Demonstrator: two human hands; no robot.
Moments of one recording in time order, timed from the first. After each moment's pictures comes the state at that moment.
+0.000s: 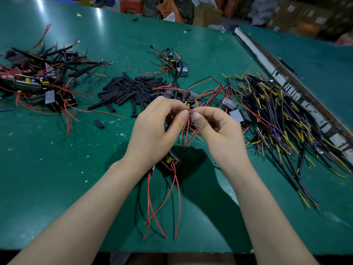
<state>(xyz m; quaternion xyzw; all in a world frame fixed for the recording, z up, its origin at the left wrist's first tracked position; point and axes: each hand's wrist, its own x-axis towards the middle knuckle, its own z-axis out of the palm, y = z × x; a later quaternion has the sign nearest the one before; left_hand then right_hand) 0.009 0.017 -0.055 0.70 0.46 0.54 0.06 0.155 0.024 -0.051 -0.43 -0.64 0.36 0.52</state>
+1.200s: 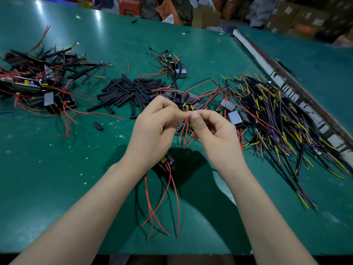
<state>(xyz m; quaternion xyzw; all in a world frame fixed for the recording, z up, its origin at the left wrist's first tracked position) 0.006 0.018 -0.055 0.72 0.43 0.55 0.06 0.149 0.019 -0.049 -0.43 -0.64 0.38 0.51</state>
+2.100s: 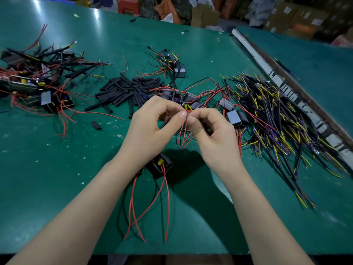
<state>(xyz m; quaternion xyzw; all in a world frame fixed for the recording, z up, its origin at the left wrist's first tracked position) 0.005 0.013 -0.045 0.67 0.46 0.54 0.20 0.151 0.021 -0.053 -0.42 -0.70 0.28 0.51</state>
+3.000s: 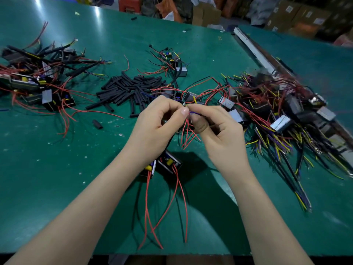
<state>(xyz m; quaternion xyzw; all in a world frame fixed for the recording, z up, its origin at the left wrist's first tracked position) 0.008 0.011 -0.041 0.65 0.46 0.54 0.29 0.154 0.020 -0.048 -0.39 -0.72 0.24 0.52</state>
